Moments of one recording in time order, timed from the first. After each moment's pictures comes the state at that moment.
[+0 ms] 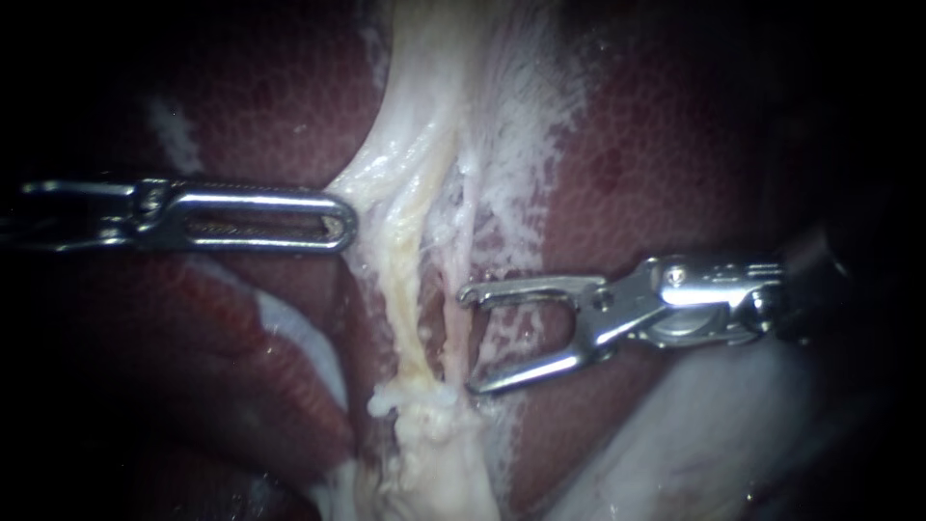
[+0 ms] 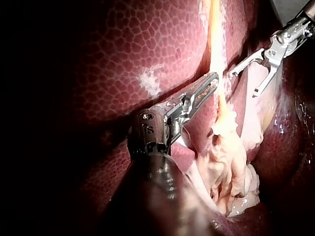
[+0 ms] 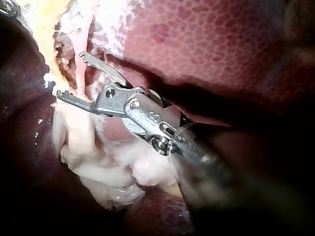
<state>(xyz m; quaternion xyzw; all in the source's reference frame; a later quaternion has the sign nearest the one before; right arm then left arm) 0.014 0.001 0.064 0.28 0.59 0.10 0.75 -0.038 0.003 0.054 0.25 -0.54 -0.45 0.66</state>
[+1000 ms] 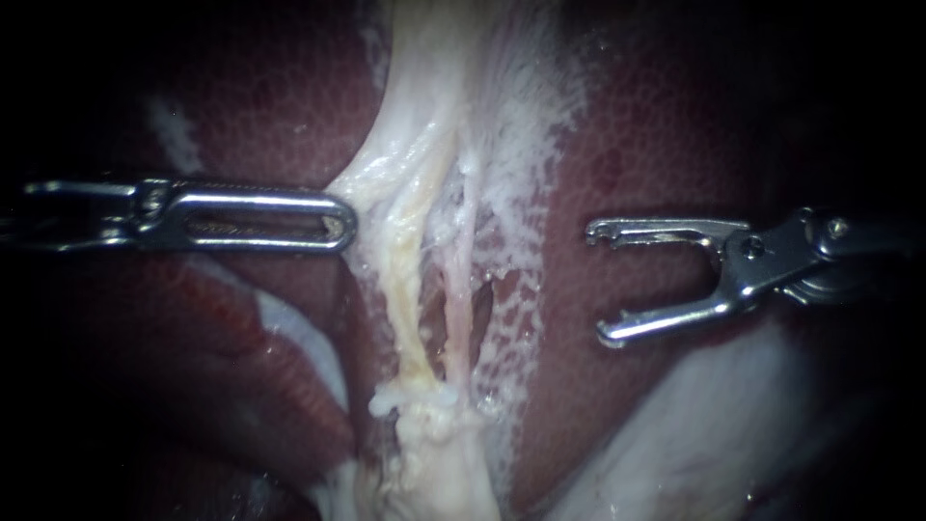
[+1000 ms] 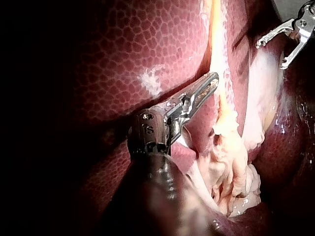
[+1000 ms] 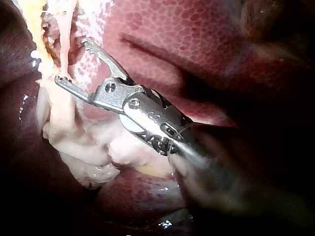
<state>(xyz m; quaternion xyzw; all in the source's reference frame) 0.007 0.004 0.059 0.26 0.60 0.10 0.75 -0.038 0.003 0.054 0.25 -0.54 -0.45 0.66</state>
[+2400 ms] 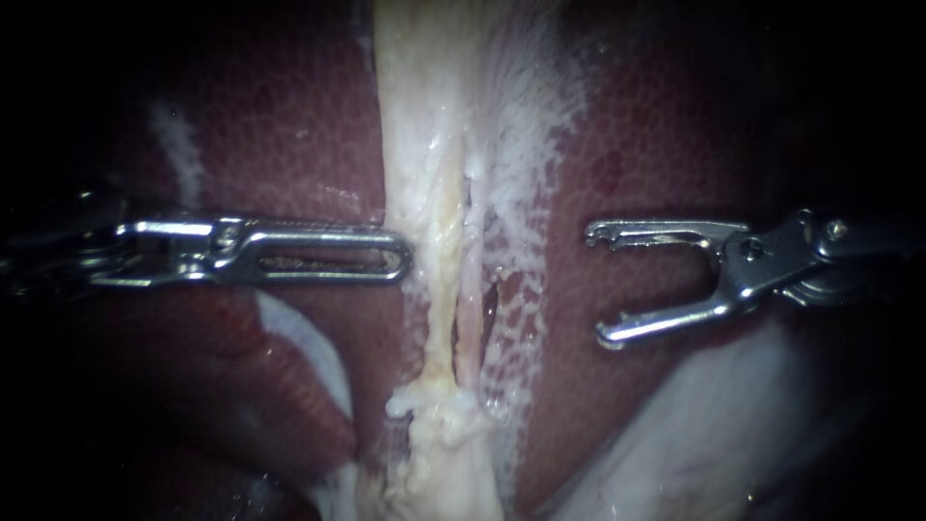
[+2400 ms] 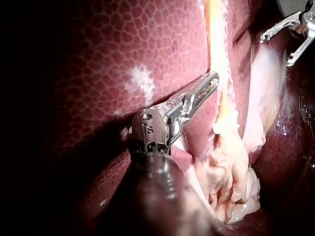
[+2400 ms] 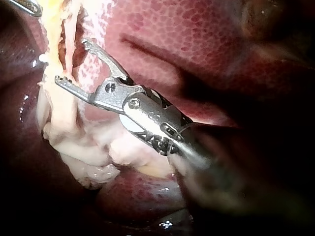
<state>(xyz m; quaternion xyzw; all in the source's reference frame) 0.007 0.004 0.059 0.26 0.60 0.10 0.75 -0.042 0.000 0.061 0.27 -0.53 -0.45 0.66</state>
